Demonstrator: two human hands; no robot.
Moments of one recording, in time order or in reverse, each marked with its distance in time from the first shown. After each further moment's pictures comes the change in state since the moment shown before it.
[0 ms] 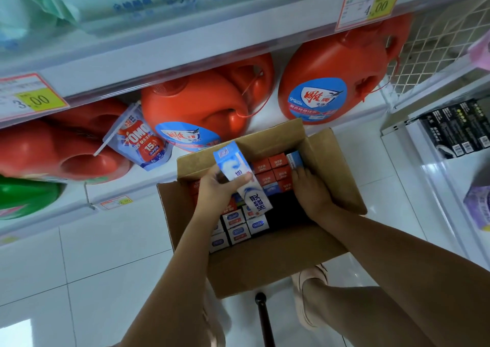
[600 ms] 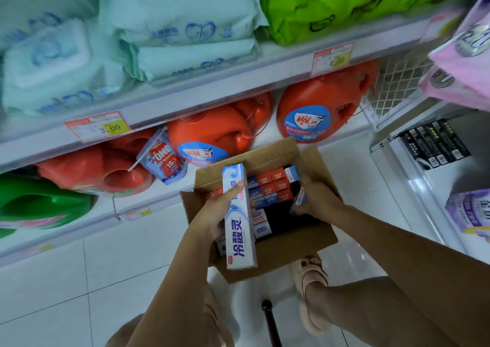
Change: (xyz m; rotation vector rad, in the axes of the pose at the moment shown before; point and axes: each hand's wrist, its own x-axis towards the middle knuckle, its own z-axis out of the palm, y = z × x) left_hand -0.057 0.043 -0.015 -0.099 -0.078 -0.363; right_hand -0.043 0.000 -0.108 0.586 -0.271 0.168
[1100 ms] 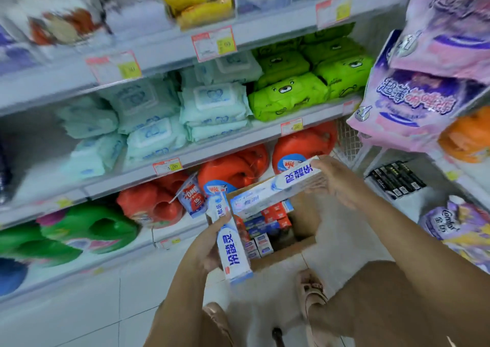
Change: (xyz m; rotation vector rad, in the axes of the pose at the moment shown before) left_hand -0.188 -0.004 -0.005 -0.237 -0.058 0.115; right_hand -0.178 -0.073 -0.148 1.057 0.221 -0.150
